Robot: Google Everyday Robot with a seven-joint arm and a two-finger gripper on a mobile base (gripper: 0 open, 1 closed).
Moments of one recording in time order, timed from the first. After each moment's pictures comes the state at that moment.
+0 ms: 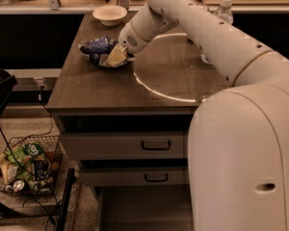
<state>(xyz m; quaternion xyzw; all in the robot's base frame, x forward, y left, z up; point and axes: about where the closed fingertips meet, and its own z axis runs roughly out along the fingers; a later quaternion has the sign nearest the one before) 0.714 0.086 0.845 -0.55 0.75 0.25 0.27</state>
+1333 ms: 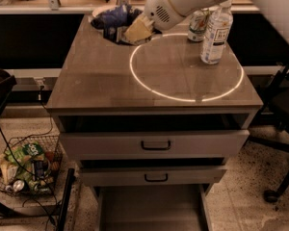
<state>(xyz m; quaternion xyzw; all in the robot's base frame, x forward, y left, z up) 0.637 0.017 0.976 -0.51 0.75 0.19 0.38</state>
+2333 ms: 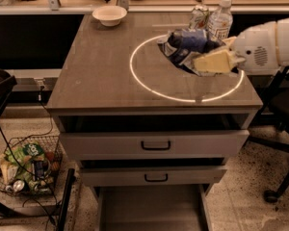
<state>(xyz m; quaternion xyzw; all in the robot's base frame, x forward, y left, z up) 0.538 -0.139 0.958 -0.40 0.76 0.28 0.42</state>
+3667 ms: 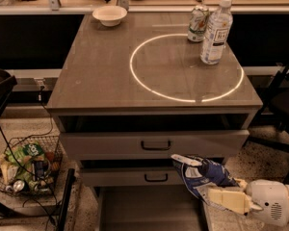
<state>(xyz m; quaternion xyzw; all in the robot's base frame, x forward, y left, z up) 0.340 -0.178 0.718 -0.22 0.77 0.50 0.34</state>
